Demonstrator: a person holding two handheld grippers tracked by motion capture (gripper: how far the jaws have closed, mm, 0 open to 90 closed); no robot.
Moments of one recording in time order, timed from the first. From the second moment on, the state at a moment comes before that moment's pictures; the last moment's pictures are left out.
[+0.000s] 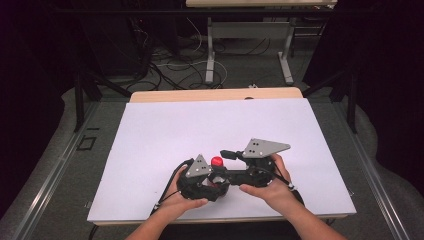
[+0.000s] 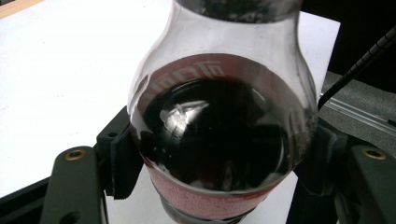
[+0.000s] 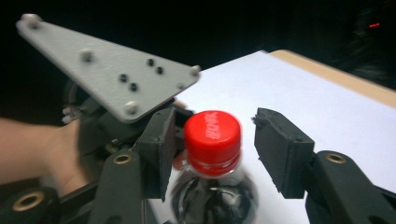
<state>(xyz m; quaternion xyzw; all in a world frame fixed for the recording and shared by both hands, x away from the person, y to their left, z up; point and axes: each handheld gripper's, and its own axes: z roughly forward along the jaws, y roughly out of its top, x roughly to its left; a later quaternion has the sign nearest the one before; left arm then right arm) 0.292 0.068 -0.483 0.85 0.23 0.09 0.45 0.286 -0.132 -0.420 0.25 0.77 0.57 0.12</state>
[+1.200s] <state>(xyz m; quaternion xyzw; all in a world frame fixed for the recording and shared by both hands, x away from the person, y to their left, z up) 0.289 0.065 -0.484 0.86 0.21 0.08 0.46 0.339 -0.142 -0.410 0.04 0.85 0.52 -0.02</state>
